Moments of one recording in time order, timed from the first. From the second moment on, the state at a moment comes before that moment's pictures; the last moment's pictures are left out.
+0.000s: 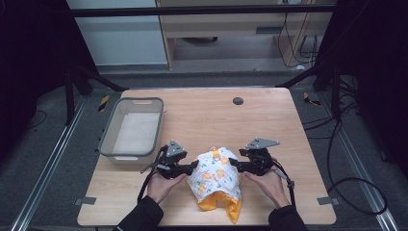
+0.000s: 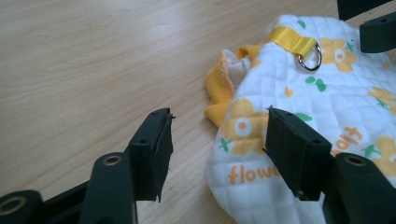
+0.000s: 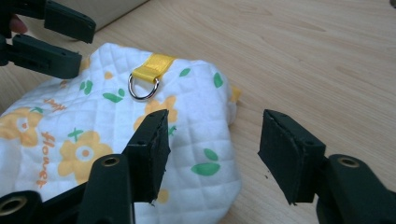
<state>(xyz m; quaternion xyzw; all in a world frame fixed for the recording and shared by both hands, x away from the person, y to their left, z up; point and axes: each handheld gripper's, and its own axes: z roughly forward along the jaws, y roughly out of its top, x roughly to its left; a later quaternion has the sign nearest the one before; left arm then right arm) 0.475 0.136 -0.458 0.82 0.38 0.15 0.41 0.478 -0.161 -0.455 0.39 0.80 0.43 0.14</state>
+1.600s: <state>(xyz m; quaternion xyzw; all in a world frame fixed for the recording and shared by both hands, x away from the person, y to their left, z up) 0.476 0.123 -0.359 0.78 0.33 0.24 0.48 0.469 -0.152 -0.387 0.37 0.70 0.57 0.25</state>
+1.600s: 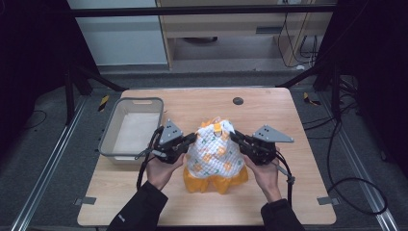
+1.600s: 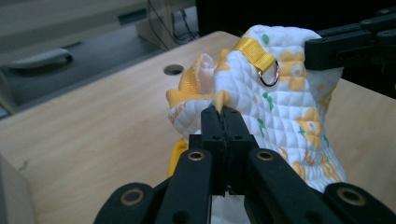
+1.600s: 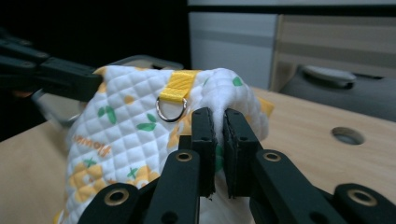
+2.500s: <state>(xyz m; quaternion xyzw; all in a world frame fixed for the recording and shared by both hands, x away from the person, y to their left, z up) 0.456 0.173 -0.410 0.78 0.38 0.21 0.46 0.451 -0.188 -0.398 0.39 0.74 0.49 0.26</state>
